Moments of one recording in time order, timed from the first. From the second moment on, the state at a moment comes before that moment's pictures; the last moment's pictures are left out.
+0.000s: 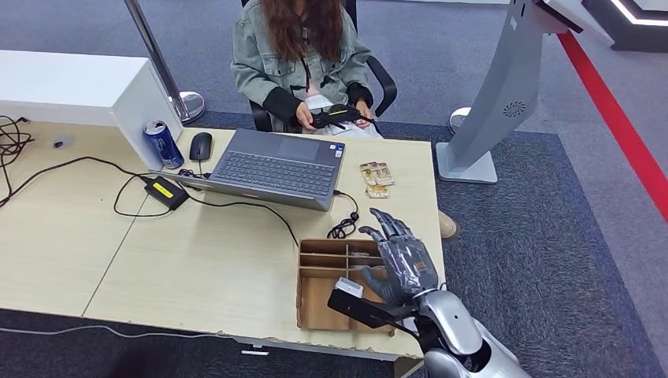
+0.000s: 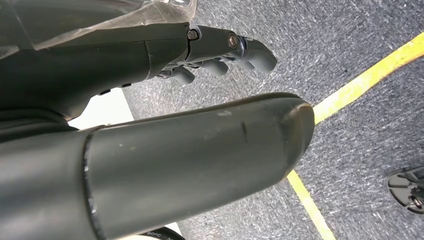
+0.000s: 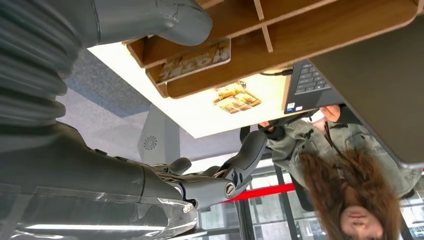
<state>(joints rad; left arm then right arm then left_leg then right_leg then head) -0.11 -0.05 0.72 -0.15 -1.26 -0.45 0.10 -0.31 -0.31 0.77 -1.35 0.87 -0.09 0.24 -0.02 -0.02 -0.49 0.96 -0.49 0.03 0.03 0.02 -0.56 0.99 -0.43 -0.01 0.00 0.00</state>
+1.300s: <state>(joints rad) -0.11 -0.05 0.72 -0.15 -1.23 -0.44 0.11 -0.31 -0.30 0.77 -1.44 0.85 0.02 0.32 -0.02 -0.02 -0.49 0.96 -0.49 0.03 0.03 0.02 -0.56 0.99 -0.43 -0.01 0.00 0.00</state>
